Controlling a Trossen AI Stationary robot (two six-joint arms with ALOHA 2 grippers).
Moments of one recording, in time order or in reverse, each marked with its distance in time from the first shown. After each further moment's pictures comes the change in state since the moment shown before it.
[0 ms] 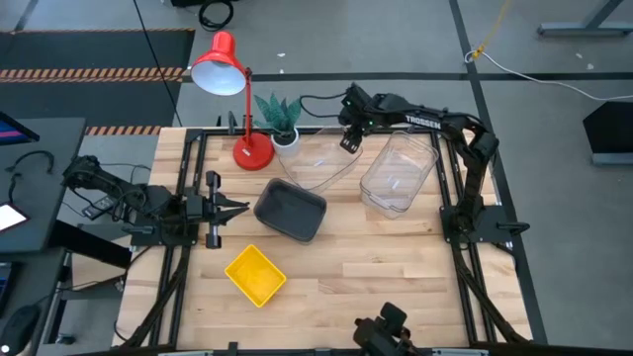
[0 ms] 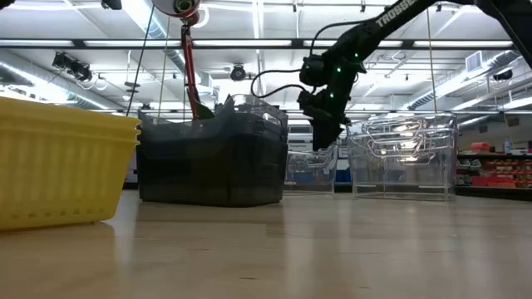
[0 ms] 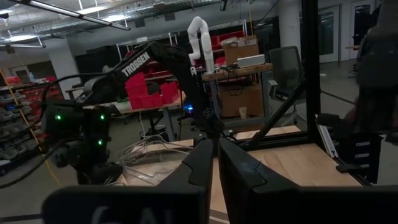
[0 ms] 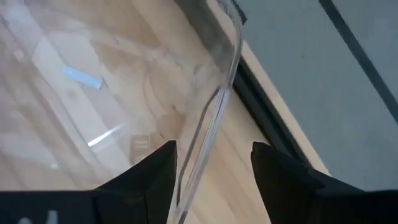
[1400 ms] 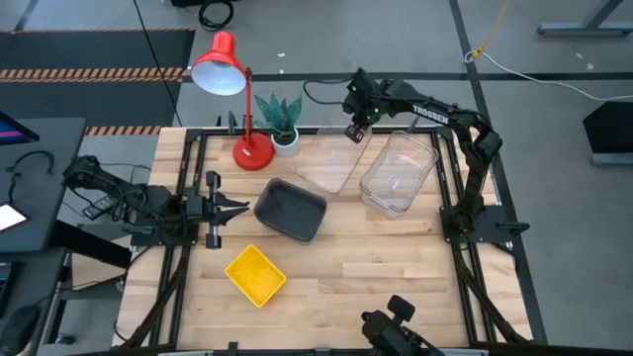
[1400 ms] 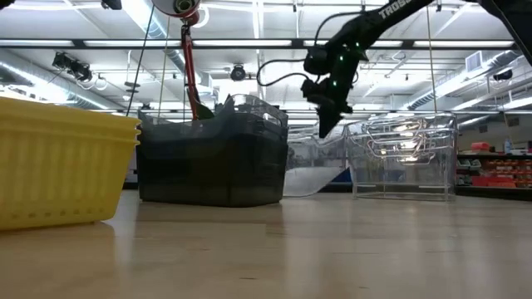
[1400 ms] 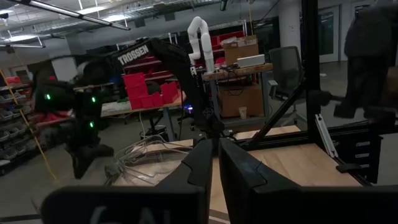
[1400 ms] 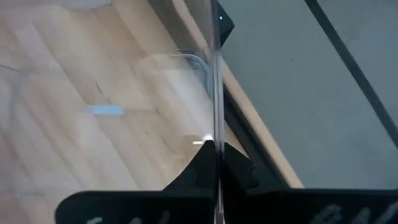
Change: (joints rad) left arm 0.000 0.000 0.000 0.000 0.000 0.000; right arm -0.042 -0.021 0.132 -0.138 -0.010 -0.047
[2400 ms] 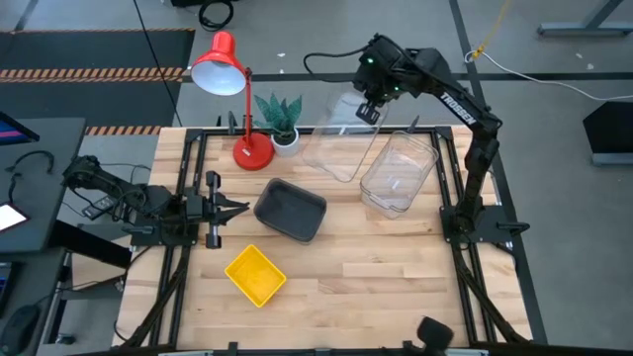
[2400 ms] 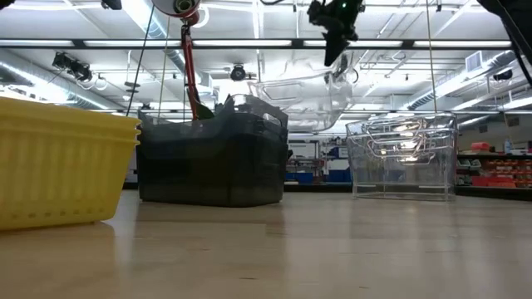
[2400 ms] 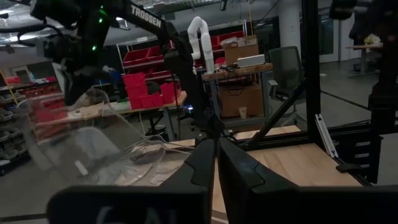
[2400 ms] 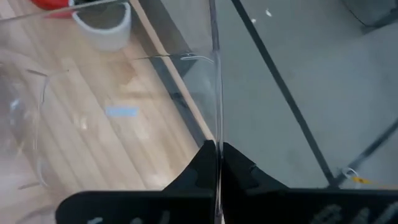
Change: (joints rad) left arm 0.000 0.000 0.000 0.000 0.000 0.000; right arm 0.121 0.000 0.671 -0.571 0.190 -0.033
